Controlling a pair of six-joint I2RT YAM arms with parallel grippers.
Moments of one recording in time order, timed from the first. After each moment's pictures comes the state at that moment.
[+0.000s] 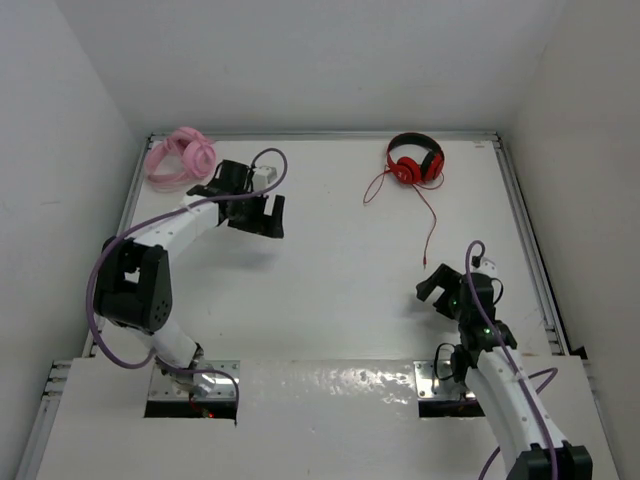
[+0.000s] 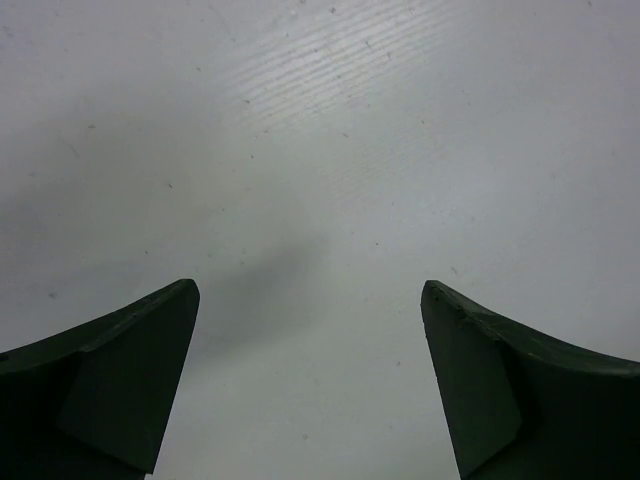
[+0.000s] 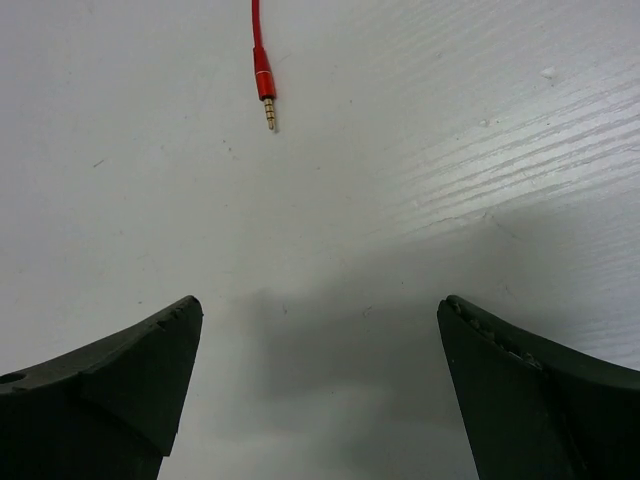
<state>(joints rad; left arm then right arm) -0.25 1.61 1.13 -0.53 0.31 -0.01 0.06 0.51 0.07 -0.26 0.03 0.59</state>
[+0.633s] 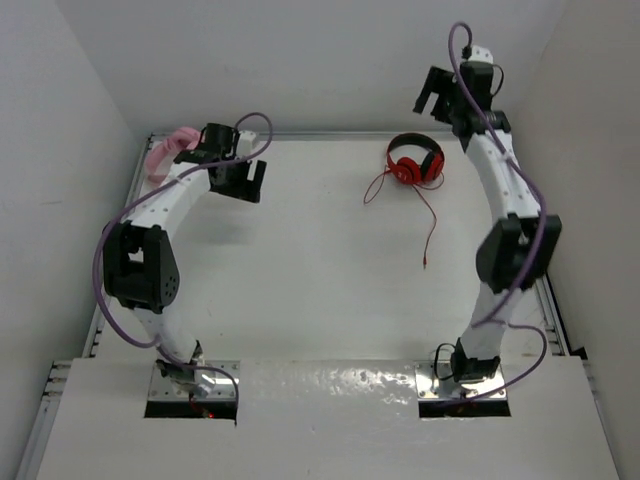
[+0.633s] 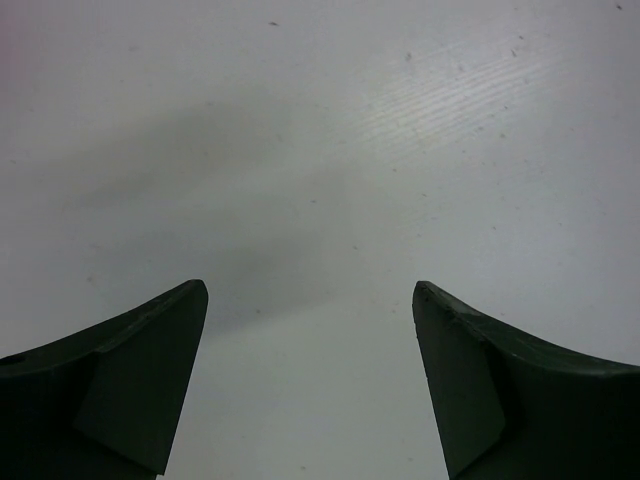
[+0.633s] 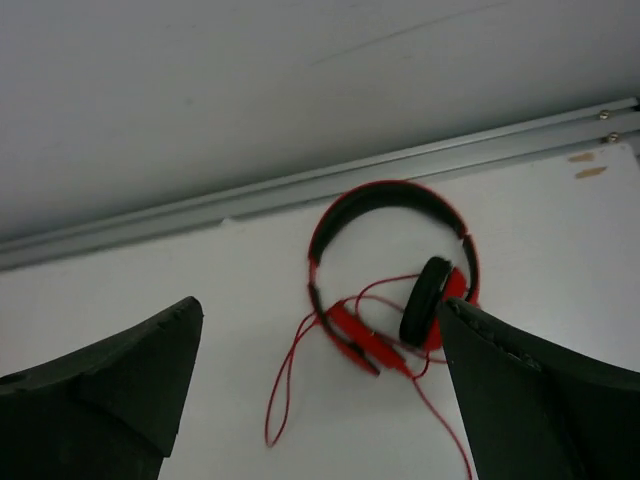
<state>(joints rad) -0.16 1.77 1.49 -0.70 0.11 0.10 0.04 1.86 1.83 -0.38 0.05 0.27</state>
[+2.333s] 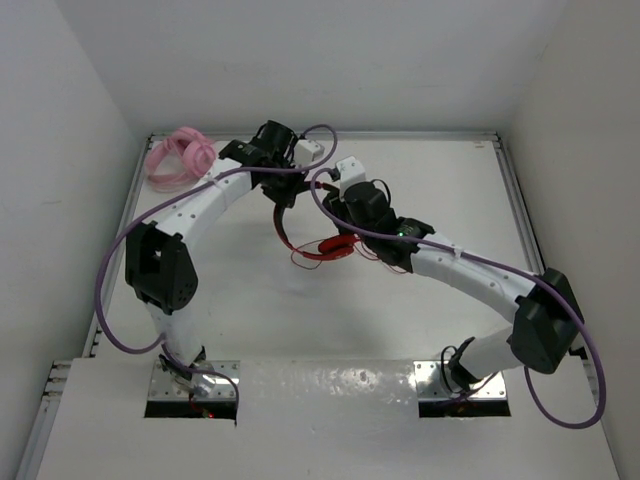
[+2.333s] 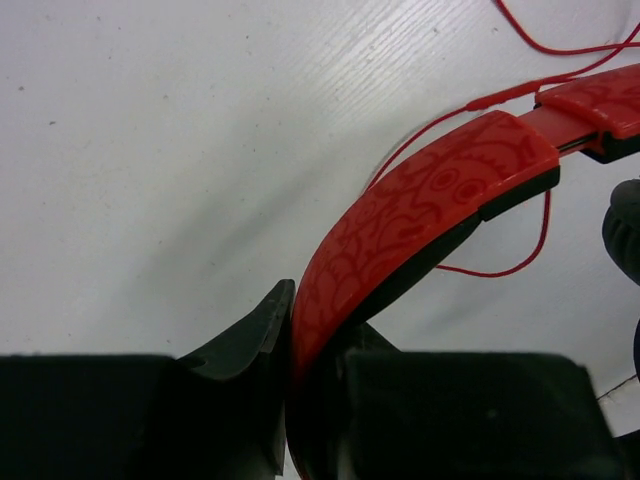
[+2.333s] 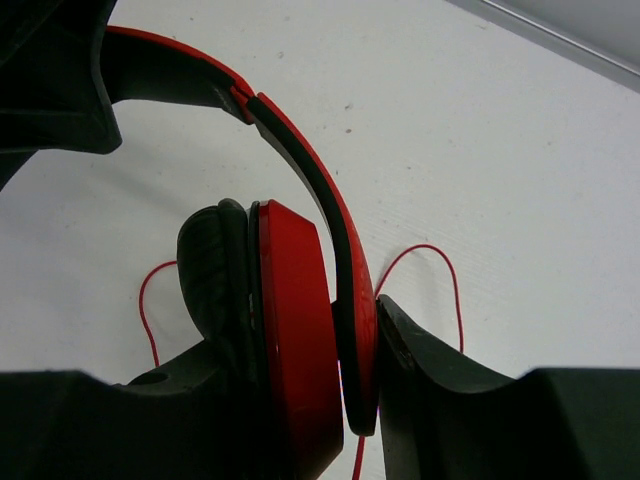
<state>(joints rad) -0.44 1.82 1.71 -0.92 0.13 0.21 0.78 1.44 1.05 -0.11 0.41 0.07</state>
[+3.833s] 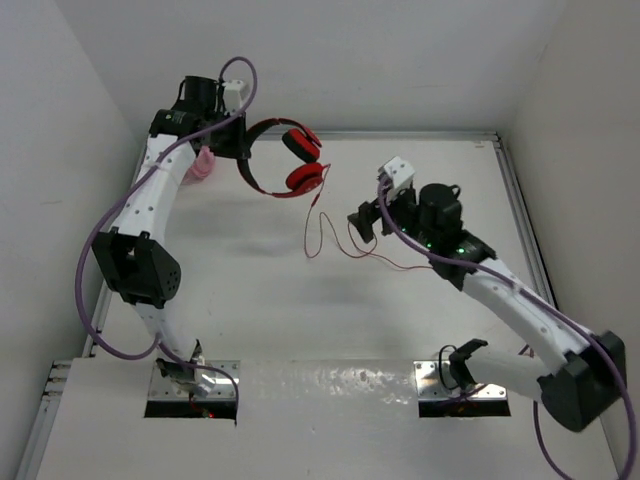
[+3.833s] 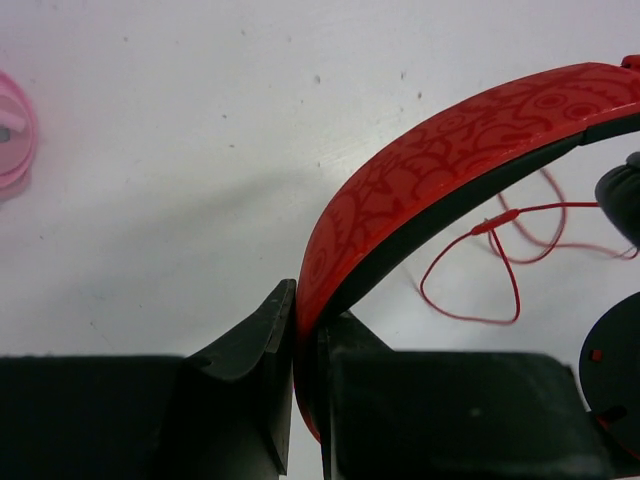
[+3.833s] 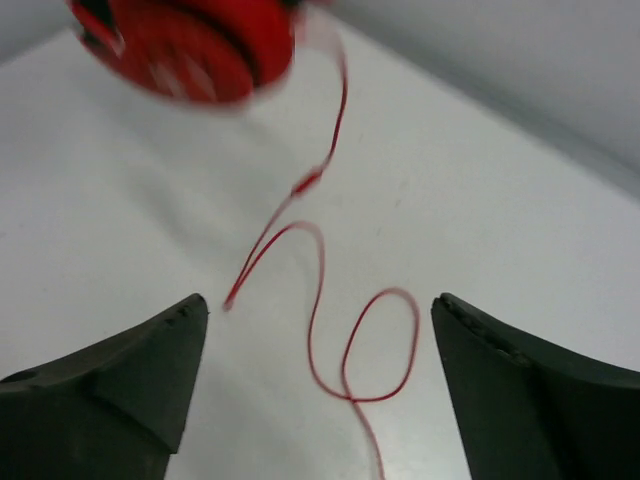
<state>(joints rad) -0.15 1.81 1.94 -0.94 0.26 0.02 0.52 1.06 0.87 0.00 -0.15 -0.10</state>
